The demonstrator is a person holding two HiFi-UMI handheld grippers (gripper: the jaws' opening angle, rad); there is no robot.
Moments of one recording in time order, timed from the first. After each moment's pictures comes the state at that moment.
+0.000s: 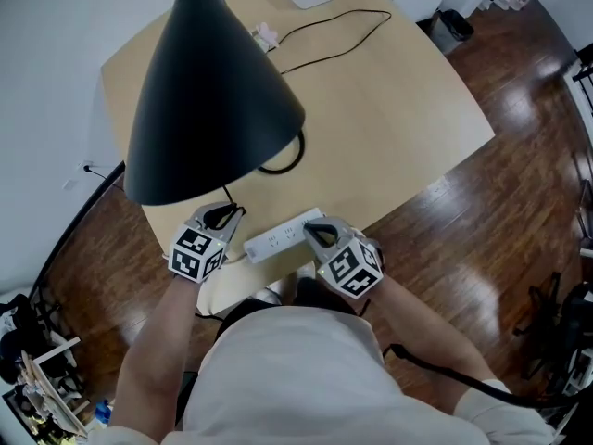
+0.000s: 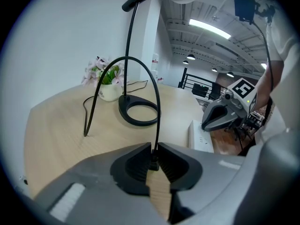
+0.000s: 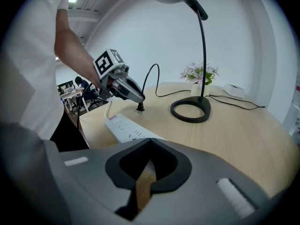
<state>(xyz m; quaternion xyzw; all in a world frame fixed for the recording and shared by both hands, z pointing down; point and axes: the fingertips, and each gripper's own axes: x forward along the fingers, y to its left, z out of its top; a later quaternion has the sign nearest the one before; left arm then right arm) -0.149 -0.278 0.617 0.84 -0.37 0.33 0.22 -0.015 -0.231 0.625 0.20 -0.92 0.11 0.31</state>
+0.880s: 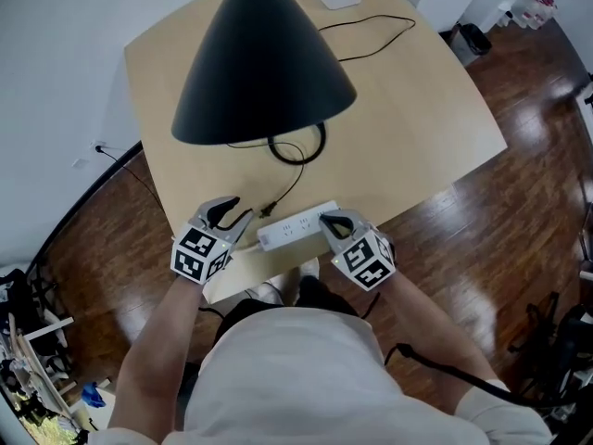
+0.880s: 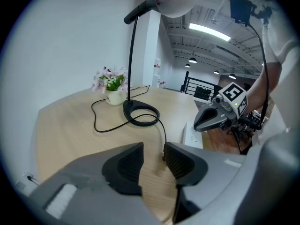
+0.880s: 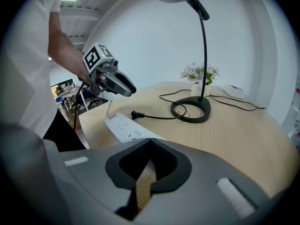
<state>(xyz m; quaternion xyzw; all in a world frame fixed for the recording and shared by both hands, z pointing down) -0.161 -0.251 0.590 0.84 -0.39 0.31 0.21 -0.010 -0.233 0.628 0.20 -0.92 0.10 0.32</state>
